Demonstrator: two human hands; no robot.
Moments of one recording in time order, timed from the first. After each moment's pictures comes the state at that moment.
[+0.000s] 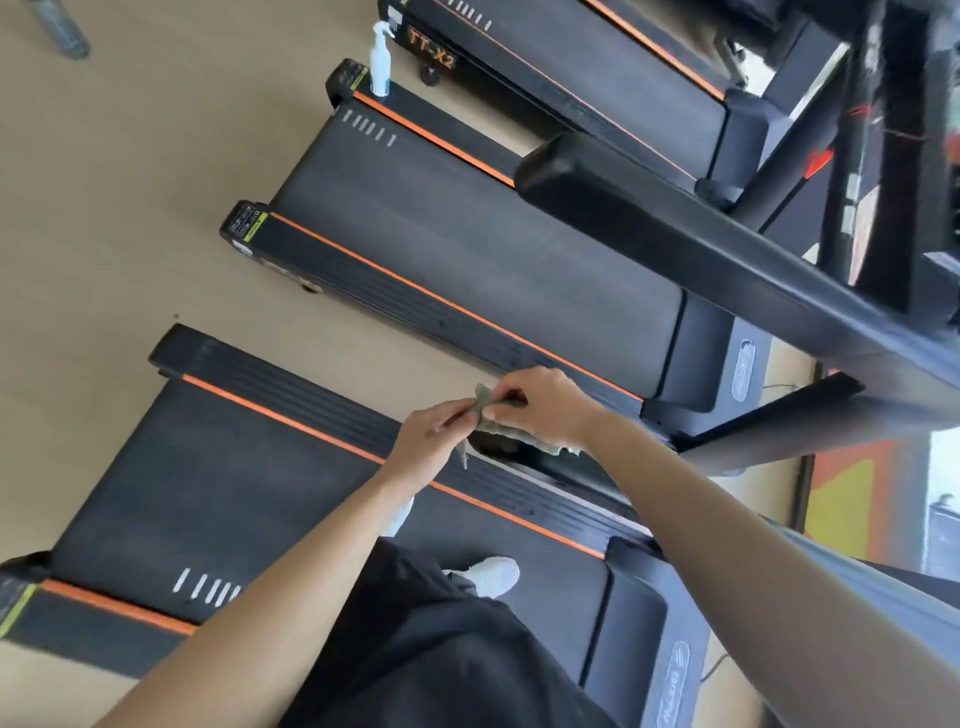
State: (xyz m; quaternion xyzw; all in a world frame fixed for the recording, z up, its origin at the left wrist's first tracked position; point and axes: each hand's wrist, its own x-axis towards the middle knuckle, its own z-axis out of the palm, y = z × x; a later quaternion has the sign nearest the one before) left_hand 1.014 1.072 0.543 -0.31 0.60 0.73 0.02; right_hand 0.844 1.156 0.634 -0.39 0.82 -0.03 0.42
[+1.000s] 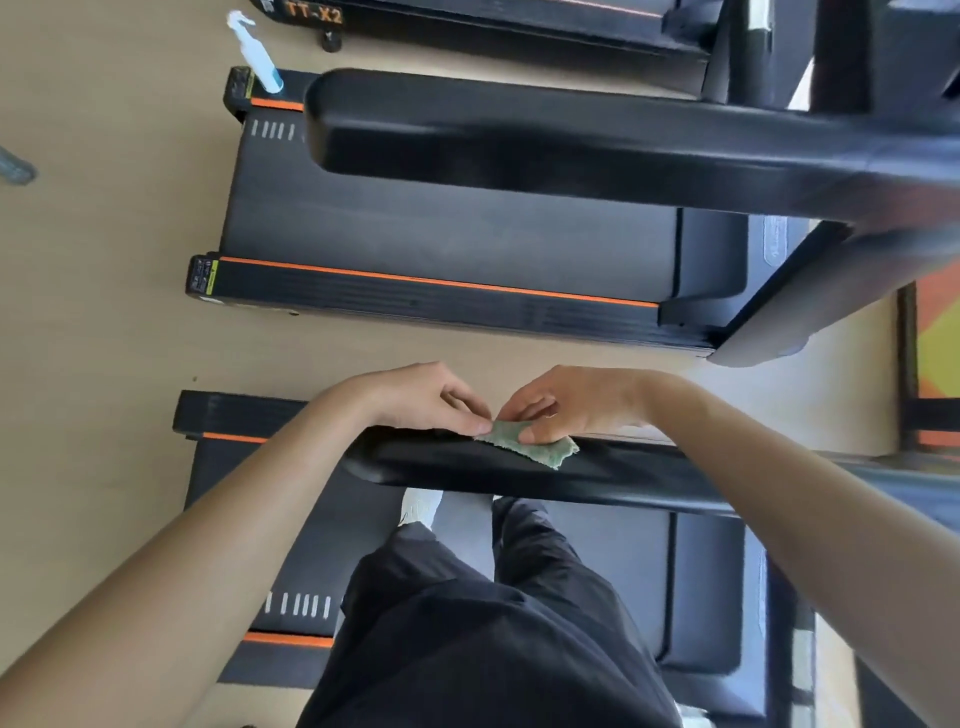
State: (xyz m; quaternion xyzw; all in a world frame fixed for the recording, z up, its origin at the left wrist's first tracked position) left_hand 0.834 1.114 0.608 -0.09 0.74 0.47 0.47; right_hand 0.716 1.333 0.620 -0.30 0.67 -0.20 0.65
